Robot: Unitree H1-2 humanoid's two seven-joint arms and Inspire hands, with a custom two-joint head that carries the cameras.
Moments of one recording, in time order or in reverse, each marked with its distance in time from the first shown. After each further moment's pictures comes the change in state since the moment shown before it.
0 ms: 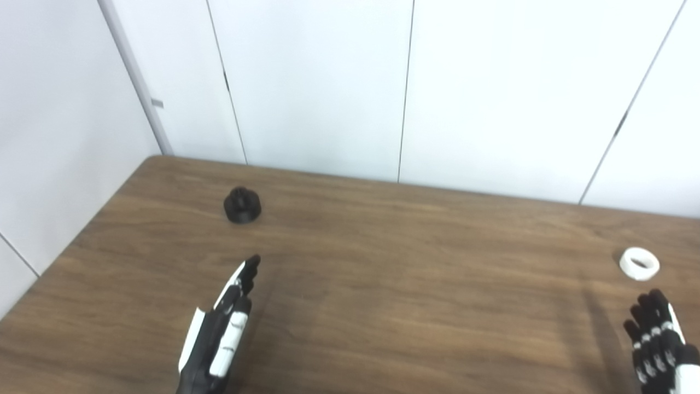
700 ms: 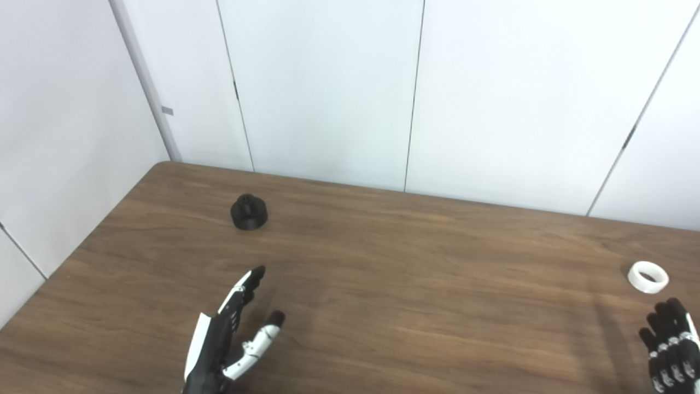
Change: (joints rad) left arm -0.004 -0.007 -0.001 -0.062 0.230 0.210 0.172; right arm -0.012 -0.007 -0.010 0.018 0.019 -0.022 0.017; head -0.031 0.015
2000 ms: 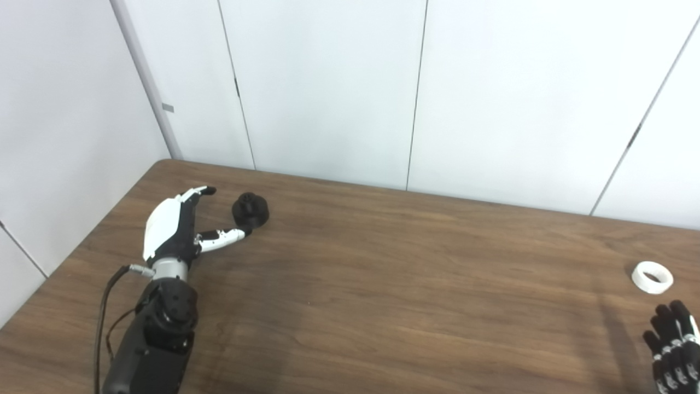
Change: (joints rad) left arm -0.535 0.298 0.034 0.334 0.371 0.469 -0.004; right arm 0.002 0.004 -0.007 -0.001 -0.010 0.014 -0.003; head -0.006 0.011
